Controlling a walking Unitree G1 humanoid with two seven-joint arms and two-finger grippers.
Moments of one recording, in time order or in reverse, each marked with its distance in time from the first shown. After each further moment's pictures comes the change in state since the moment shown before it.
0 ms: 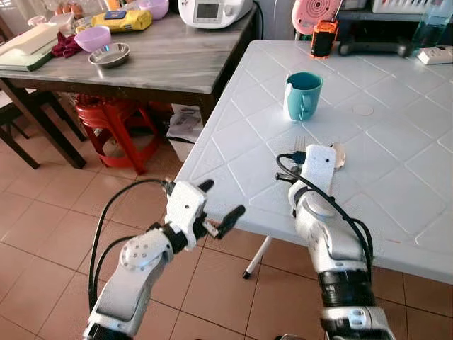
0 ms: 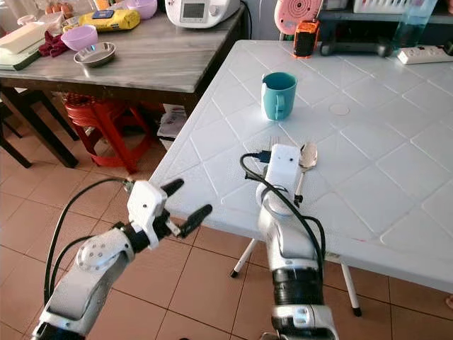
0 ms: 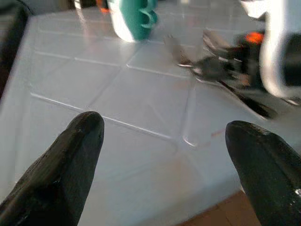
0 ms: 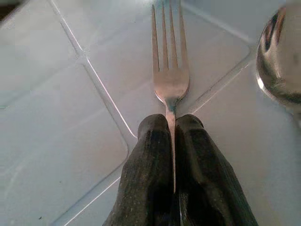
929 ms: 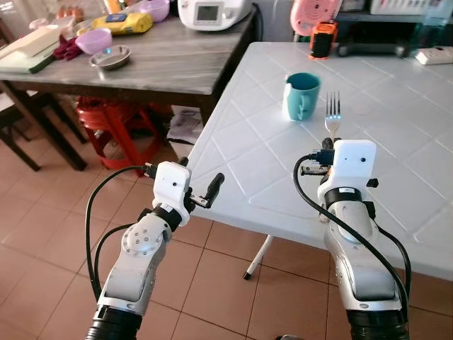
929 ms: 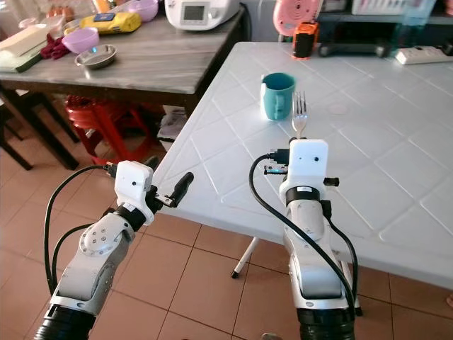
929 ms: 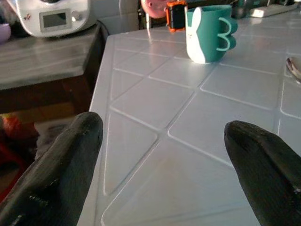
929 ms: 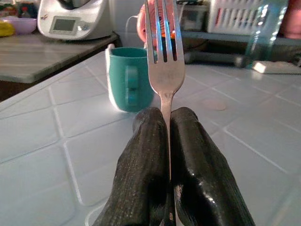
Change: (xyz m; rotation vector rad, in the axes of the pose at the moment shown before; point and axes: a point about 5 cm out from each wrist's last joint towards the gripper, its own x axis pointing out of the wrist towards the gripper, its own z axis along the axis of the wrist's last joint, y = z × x) left arm 0.010 0.027 0.005 0.009 -0.048 0.284; right arm -0.039 -0.025 0.035 -0.237 -0.428 -0.007
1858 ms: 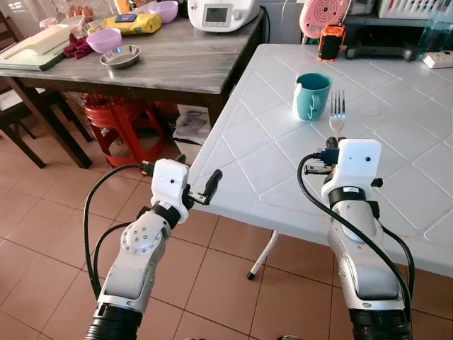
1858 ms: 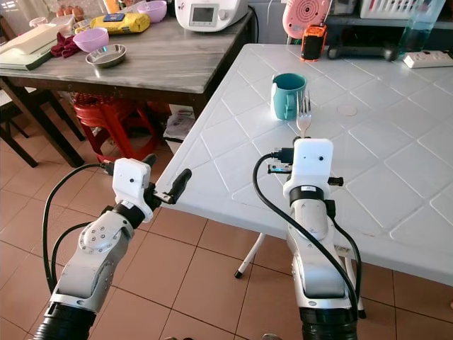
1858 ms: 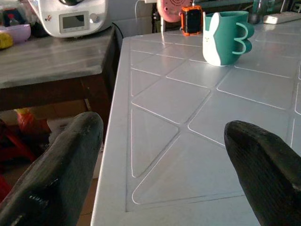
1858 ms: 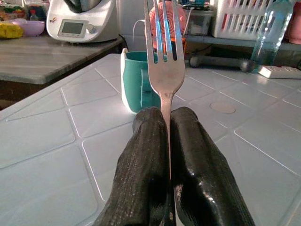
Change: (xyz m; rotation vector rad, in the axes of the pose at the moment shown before) left arm 0.002 0.002 0.002 -0.011 -0.008 0.017; right arm 0.001 -0.005 0.000 0.000 -0.003 -0.016
